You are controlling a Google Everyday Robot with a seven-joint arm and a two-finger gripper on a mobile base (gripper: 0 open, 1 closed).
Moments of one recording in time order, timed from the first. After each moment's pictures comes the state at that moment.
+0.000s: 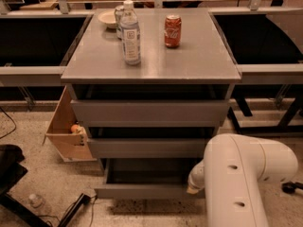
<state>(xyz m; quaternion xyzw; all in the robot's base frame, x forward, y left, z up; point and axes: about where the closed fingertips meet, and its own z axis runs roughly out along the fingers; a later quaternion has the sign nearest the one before) 0.596 -0.221 0.201 -0.60 0.80 -0.03 0.10</state>
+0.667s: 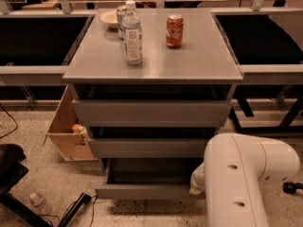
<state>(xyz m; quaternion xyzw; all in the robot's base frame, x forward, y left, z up) 0.587 -0.230 0.201 -0.59 0.80 -0.04 0.10</state>
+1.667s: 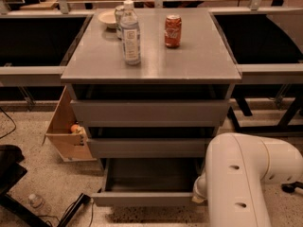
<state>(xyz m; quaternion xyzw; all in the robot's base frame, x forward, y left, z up) 0.549 -0.241 0.194 -0.57 0.82 -0.03 0.09</state>
